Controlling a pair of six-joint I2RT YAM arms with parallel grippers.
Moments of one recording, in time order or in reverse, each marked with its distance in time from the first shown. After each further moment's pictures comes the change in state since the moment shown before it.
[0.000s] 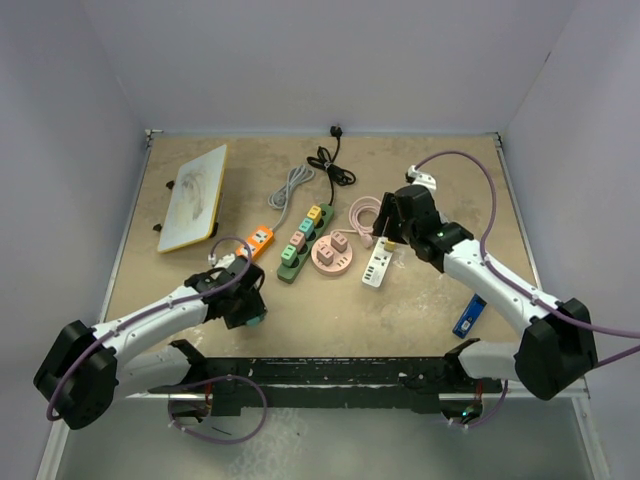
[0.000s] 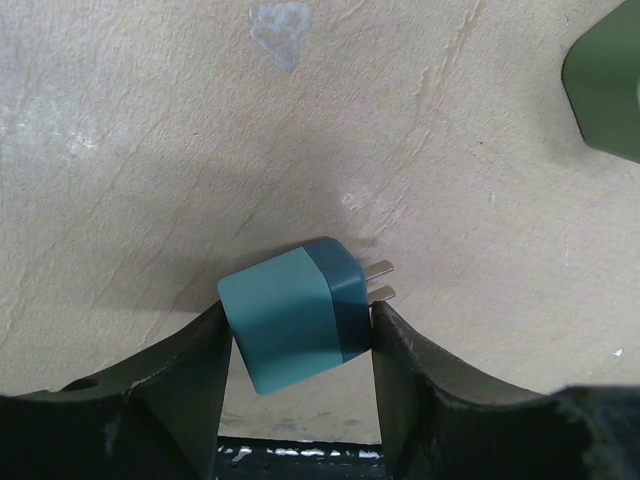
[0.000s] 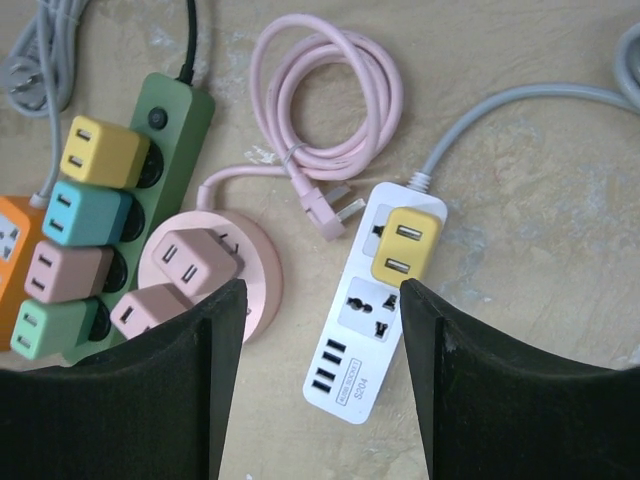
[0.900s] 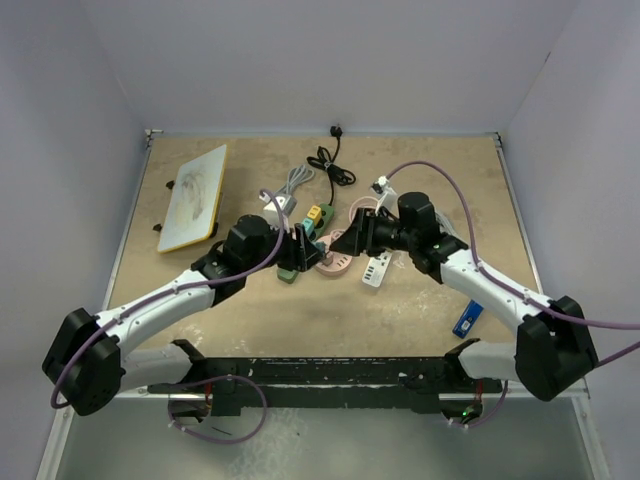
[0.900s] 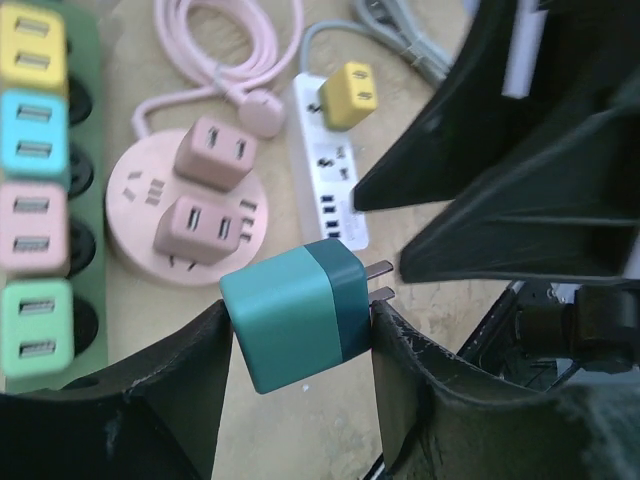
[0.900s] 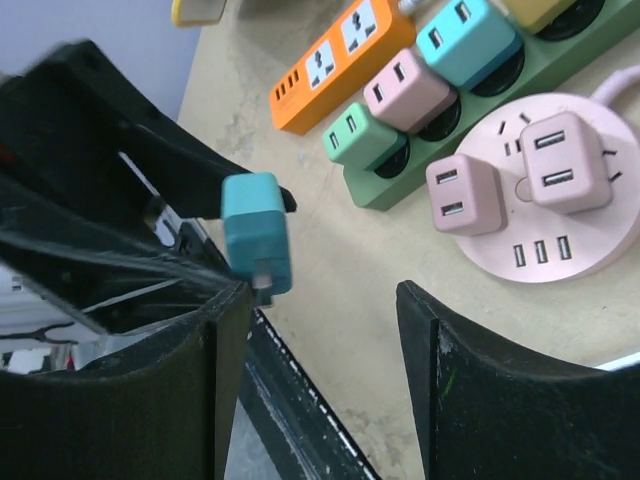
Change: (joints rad) left arm -0.020 0.081 0.174 0.709 0.333 0.499; right arm 0.000 -0.026 -0.147 0.382 -0.809 0.037
